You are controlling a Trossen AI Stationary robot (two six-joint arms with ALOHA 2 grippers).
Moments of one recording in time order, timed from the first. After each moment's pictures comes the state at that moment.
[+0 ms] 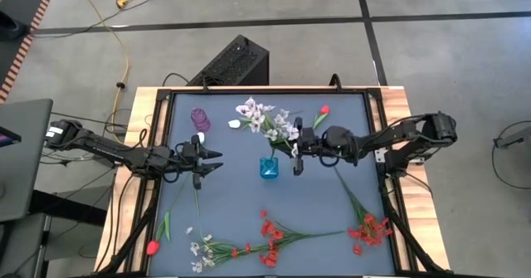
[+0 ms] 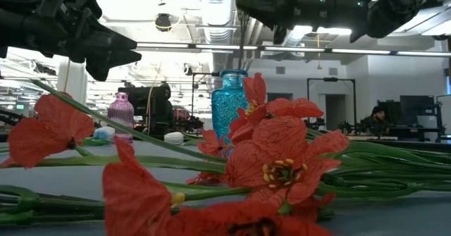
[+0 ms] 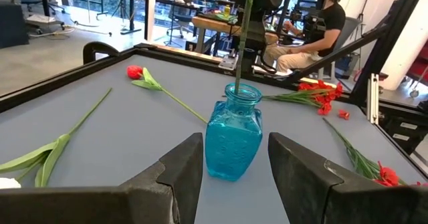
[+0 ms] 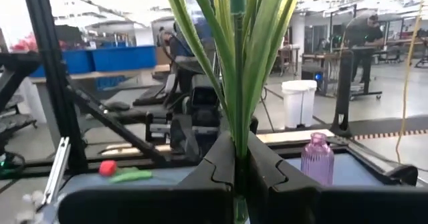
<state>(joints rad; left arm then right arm) -0.18 0.74 0.07 0.62 -0.34 -0.22 -0.02 1.49 0.63 1.02 0.03 0.07</state>
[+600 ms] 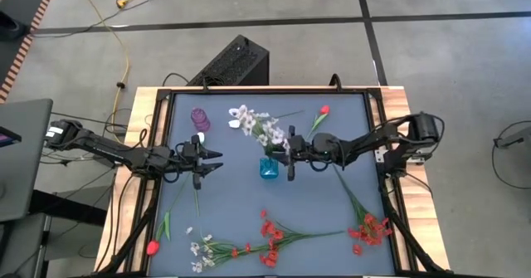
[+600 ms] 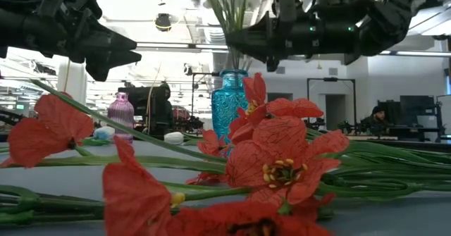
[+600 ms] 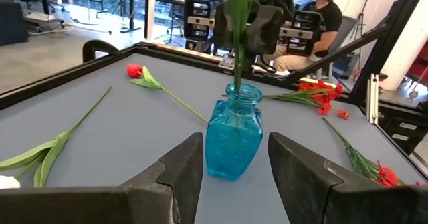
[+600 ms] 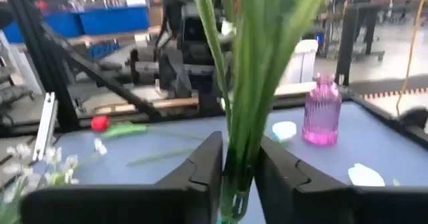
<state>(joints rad) -0.18 0.74 0.07 0.62 -0.34 -0.23 -0.01 1.66 0.63 1.03 0.03 0.10</state>
